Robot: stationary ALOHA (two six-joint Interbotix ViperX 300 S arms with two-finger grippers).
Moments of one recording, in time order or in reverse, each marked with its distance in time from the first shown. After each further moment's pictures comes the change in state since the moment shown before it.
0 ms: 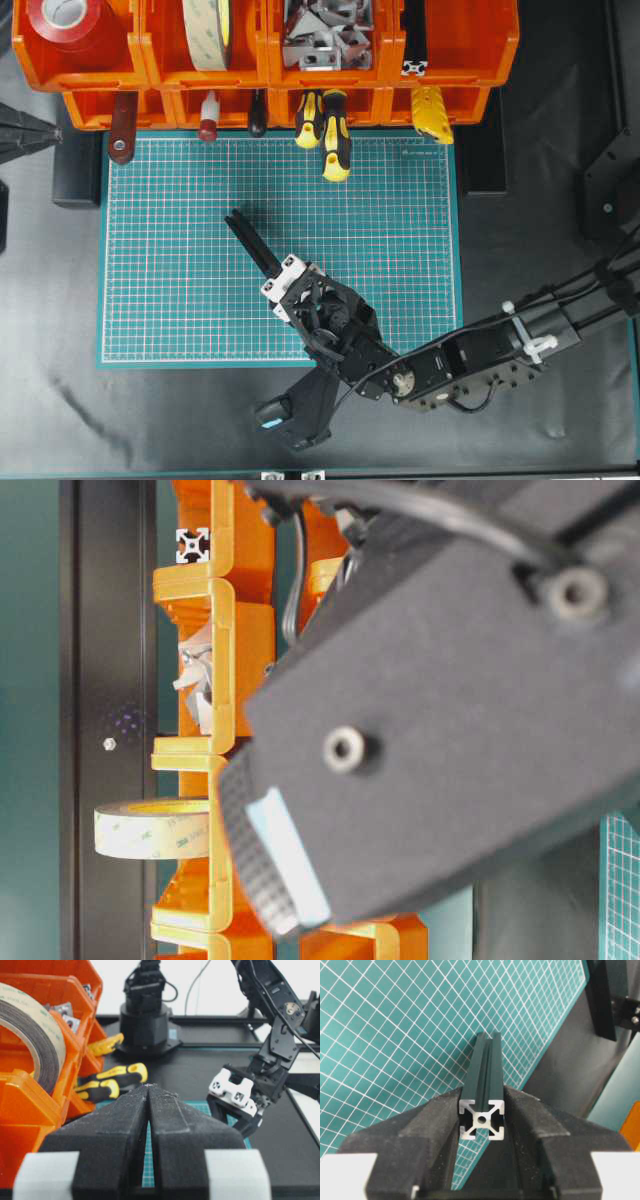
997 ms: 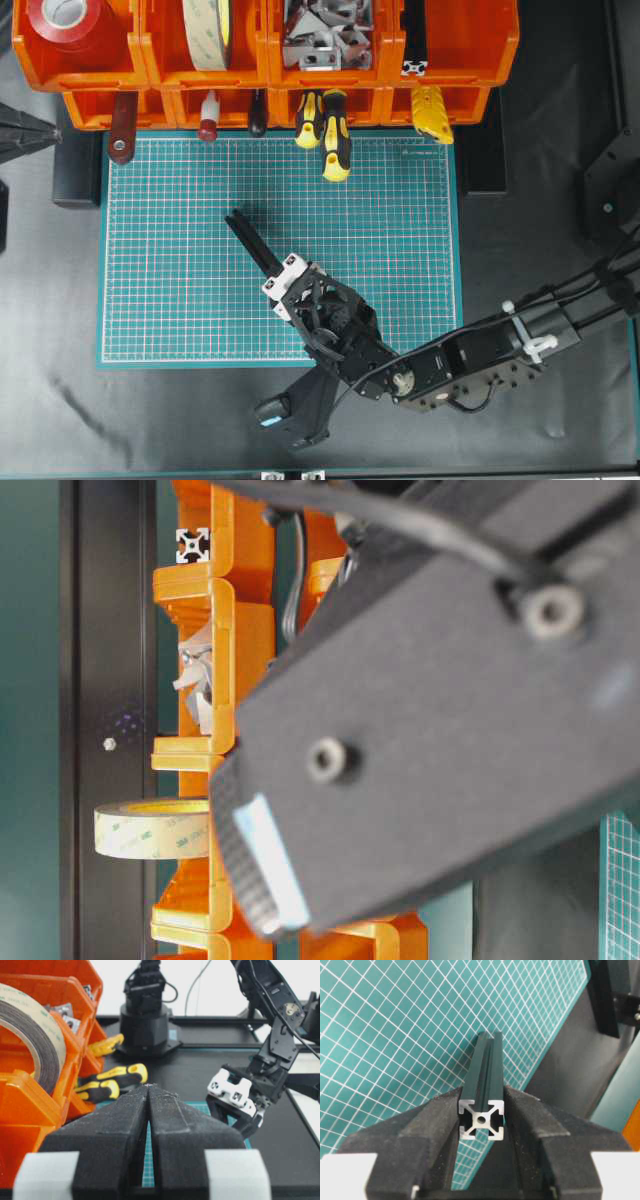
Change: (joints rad) left arm 0.000 -0.002 0.000 0.002 0.000 0.000; right arm -0.002 0.000 0.000 0.014 -0.005 0.035
